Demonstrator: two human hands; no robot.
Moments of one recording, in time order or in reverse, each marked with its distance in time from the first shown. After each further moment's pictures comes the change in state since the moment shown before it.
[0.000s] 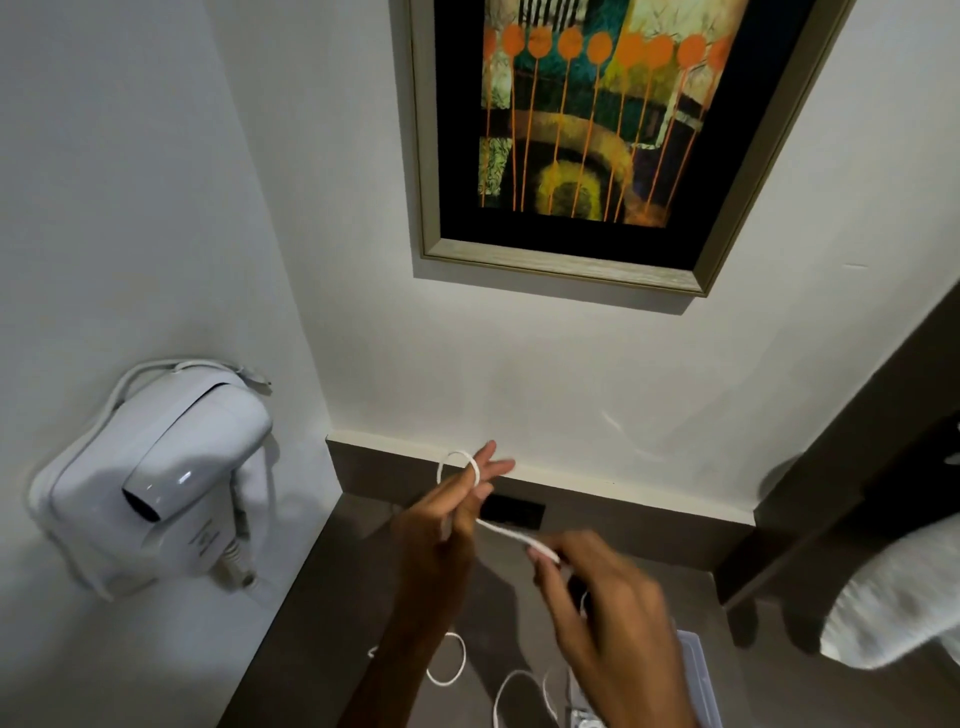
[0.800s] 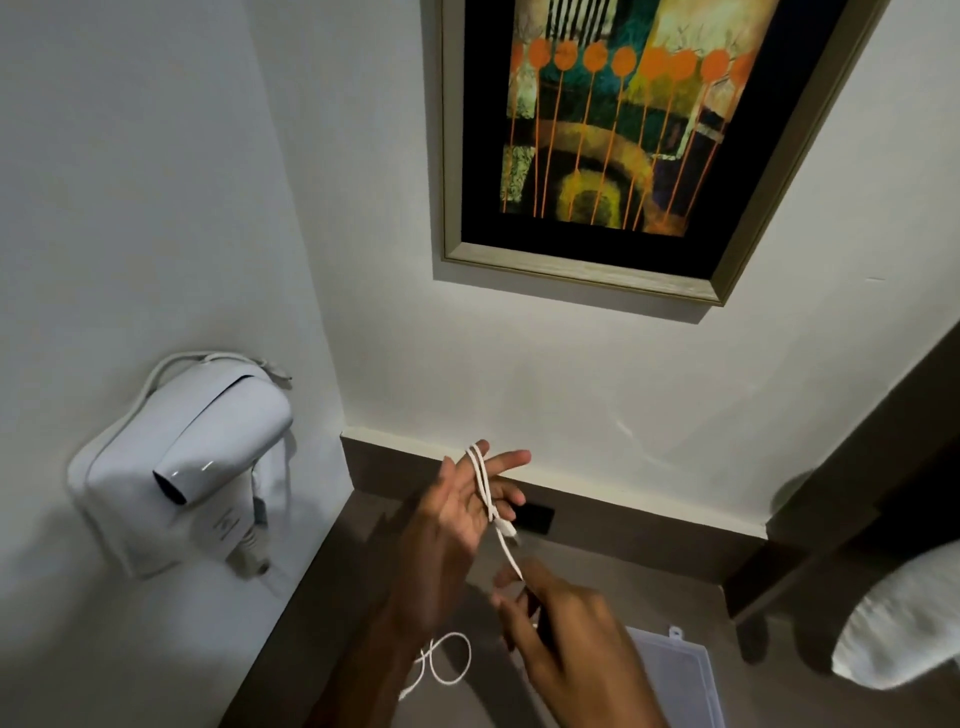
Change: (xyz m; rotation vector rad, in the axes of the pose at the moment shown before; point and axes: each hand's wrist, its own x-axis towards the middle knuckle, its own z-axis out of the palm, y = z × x) left_hand 0.020 0.056 -0.022 -0.956 -0.247 -0.622; right_hand -0.007 -0.008 0.021 0.063 -0.361 0.092
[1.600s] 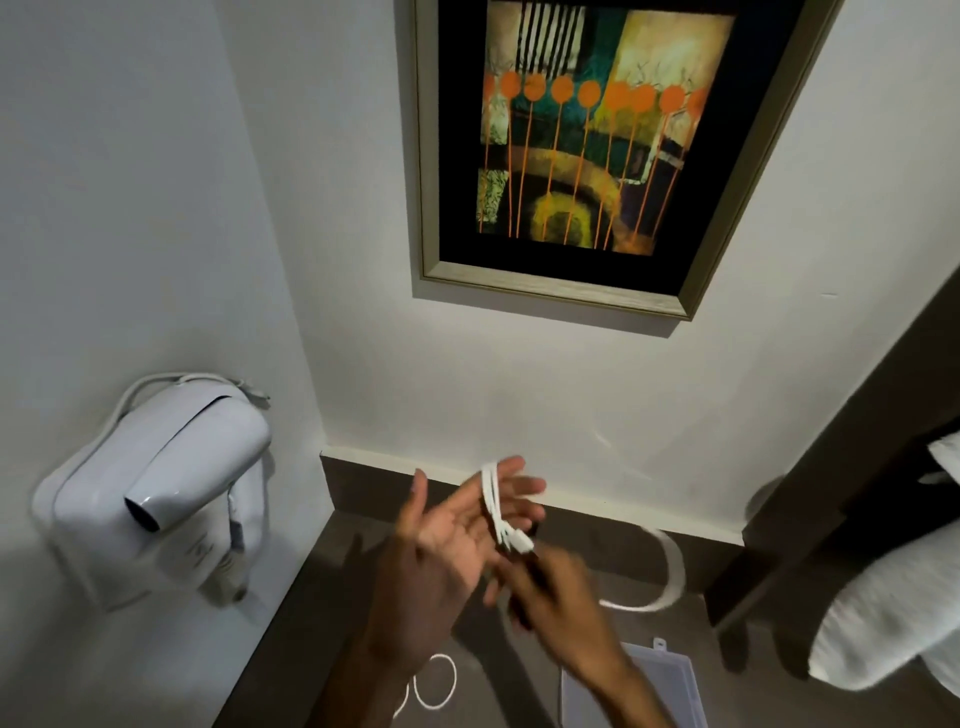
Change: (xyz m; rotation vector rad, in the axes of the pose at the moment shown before) left_hand -0.003 -0.017 -0.015 0.008 -0.239 -0.040; right_hand 0.044 0.033 0.005 0.429 0.042 -0.048
